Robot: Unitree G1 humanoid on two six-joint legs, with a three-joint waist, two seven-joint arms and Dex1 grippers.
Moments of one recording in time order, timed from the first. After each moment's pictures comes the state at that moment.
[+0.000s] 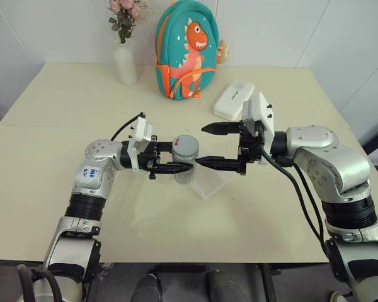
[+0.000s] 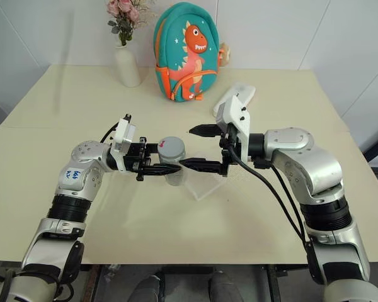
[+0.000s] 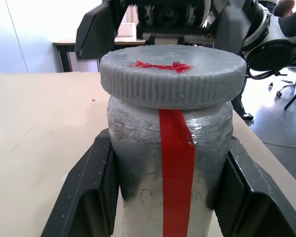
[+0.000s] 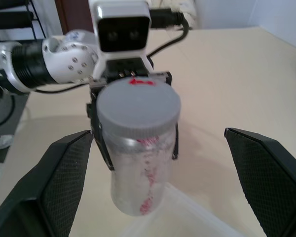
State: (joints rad) left arm -0.79 0.44 -0.02 0.33 -0.43 0.16 -1.36; right arm -0.81 -0.60 0.07 -0.25 0.59 0.73 1.01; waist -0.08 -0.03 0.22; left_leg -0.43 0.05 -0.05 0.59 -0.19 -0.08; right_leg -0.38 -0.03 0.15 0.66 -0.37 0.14
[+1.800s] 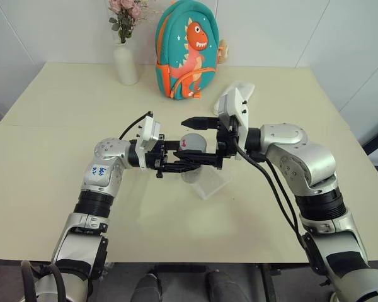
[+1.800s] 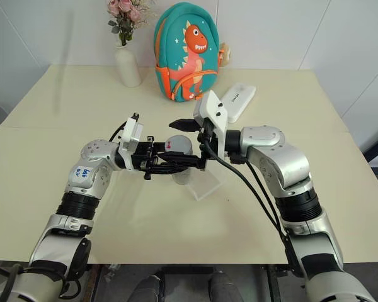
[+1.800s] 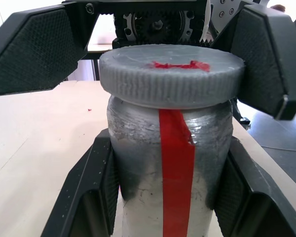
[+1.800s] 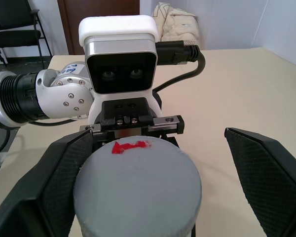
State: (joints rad) left arm -0.82 0.39 -0.04 0.37 -0.42 0.13 -1.35; right arm -0.88 -0.46 0.15 -0.12 0.49 0.63 0.97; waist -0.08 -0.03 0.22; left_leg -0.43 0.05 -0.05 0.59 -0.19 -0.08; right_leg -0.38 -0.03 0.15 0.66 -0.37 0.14
